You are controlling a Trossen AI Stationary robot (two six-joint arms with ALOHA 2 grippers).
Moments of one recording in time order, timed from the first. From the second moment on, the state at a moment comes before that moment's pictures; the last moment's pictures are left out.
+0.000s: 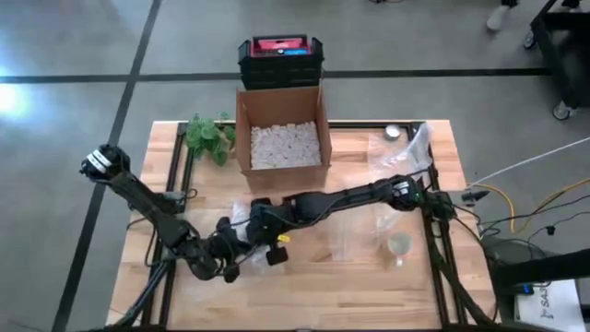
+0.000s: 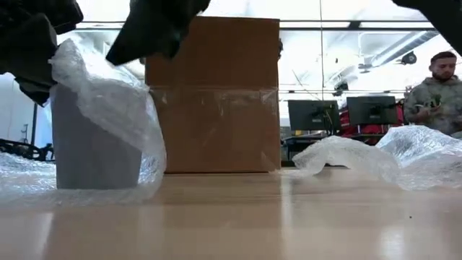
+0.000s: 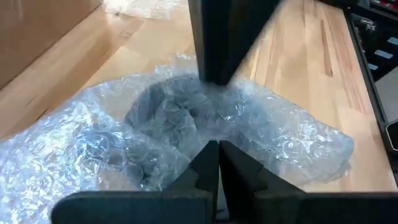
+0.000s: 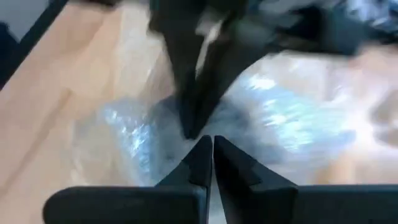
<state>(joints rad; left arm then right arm) -0.77 1.29 0.55 -0.04 -0.73 -0.91 0.16 2.39 2.18 -0.68 -0.06 -0.18</state>
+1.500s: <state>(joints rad) -0.77 1.29 0.55 -0.03 -0.73 -0.90 0.18 2.47 2.20 -0.76 -0.16 -0.20</state>
